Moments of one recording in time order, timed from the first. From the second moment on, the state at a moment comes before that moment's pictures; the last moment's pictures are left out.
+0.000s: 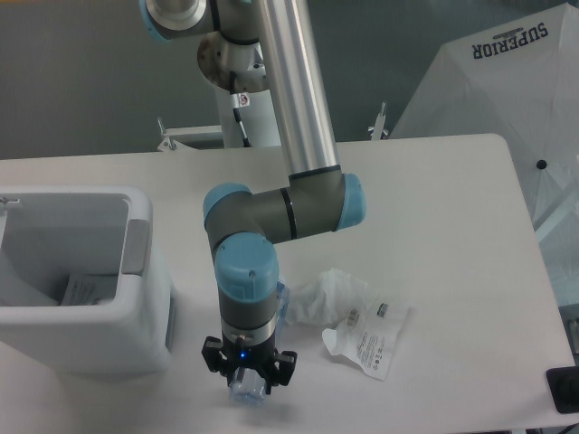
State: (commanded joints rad) arm 2.26 -2.20 -1.44 -0.76 1.47 0.44
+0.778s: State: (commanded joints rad) arm 2.37 -2.08 -1.24 -0.75 1.36 0.36
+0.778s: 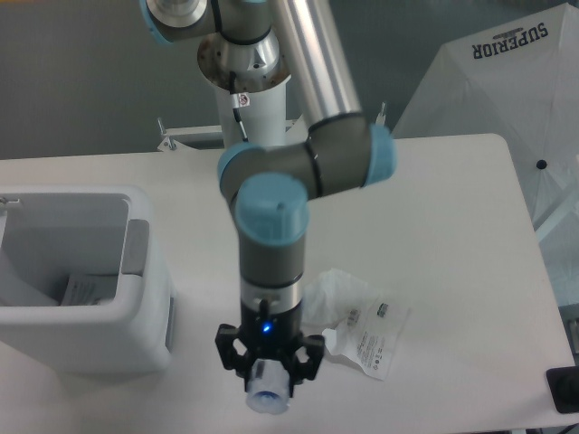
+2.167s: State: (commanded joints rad) arm 2.07 -1.86 -1.20 -0.70 1.37 0.03
